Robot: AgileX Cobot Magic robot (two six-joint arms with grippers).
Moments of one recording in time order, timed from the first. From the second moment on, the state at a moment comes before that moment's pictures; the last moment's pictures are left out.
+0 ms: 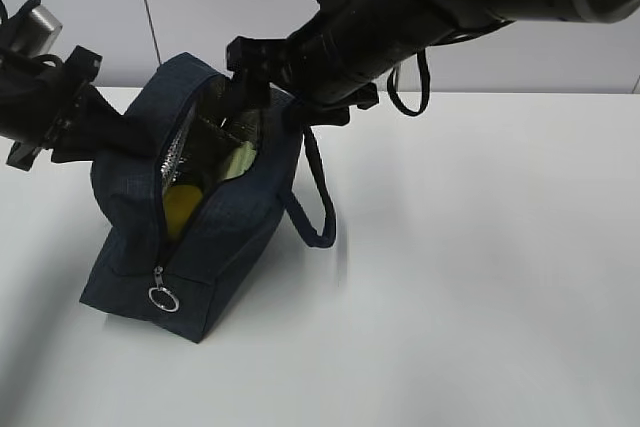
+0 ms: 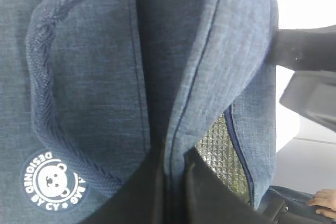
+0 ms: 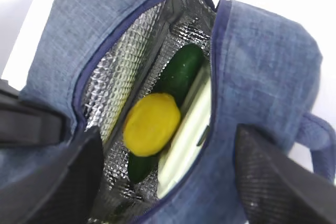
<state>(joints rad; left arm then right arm) 0.03 1.77 -1.13 -1.09 1.02 0.61 0.50 1.97 -1.59 0.69 0.64 -0.19</state>
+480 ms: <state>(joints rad) 0.03 1.77 -1.13 -1.08 1.02 0.61 0.49 1.88 -1.60 0.67 0.75 -0.19</state>
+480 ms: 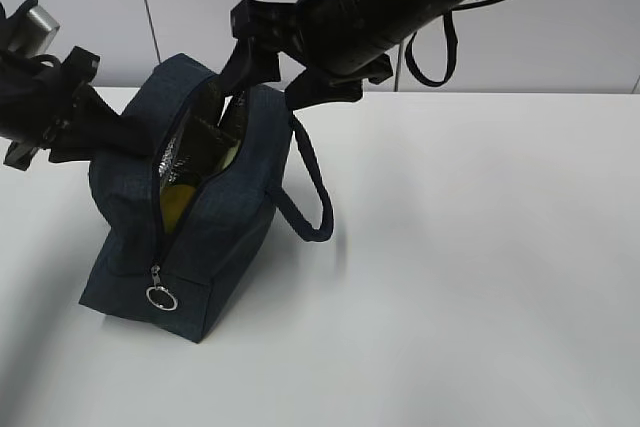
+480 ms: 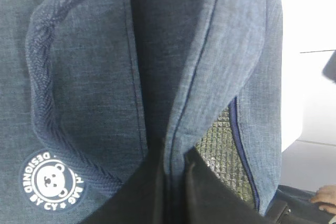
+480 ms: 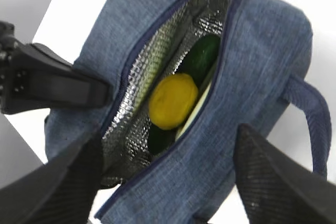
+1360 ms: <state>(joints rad) 0.03 1.77 -1.13 -1.08 1.05 0.61 0.49 1.96 -1.60 0.56 0.85 -0.19</state>
